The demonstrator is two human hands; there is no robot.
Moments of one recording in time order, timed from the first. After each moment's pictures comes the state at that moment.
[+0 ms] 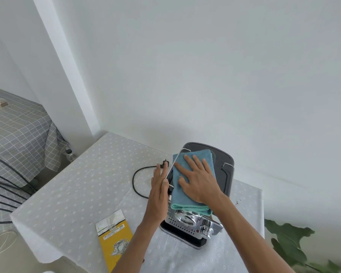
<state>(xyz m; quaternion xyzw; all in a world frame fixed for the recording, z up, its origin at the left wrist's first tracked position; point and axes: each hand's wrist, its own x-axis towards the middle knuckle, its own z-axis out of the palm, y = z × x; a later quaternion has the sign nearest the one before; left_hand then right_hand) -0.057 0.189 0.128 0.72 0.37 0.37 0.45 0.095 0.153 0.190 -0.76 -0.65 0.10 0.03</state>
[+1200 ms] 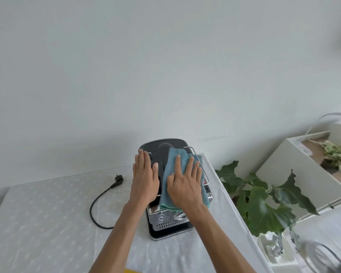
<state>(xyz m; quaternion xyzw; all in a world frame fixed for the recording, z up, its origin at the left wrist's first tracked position) -0.013 0.275 0.167 0.91 0.22 0.10 0.34 0.021 0.152 0.185 -0.97 -0.19 0.06 0.16</state>
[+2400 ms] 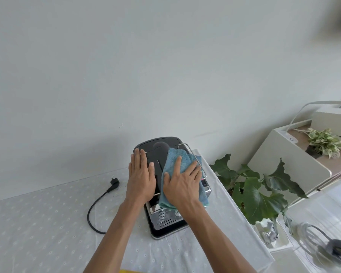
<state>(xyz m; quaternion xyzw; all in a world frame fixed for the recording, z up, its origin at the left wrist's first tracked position) -0.012 0.287 0.159 0.92 0.18 0.10 0.34 0.007 0.163 0.197 -0.98 -0.10 0.08 0.13</state>
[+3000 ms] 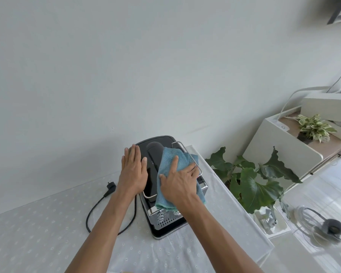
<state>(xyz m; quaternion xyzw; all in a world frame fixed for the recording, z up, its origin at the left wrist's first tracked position) 0.011 0.314 0.168 0.95 0.15 0.04 0.27 0.009 0.163 0.219 -0.98 -0.08 0.15 0.09</state>
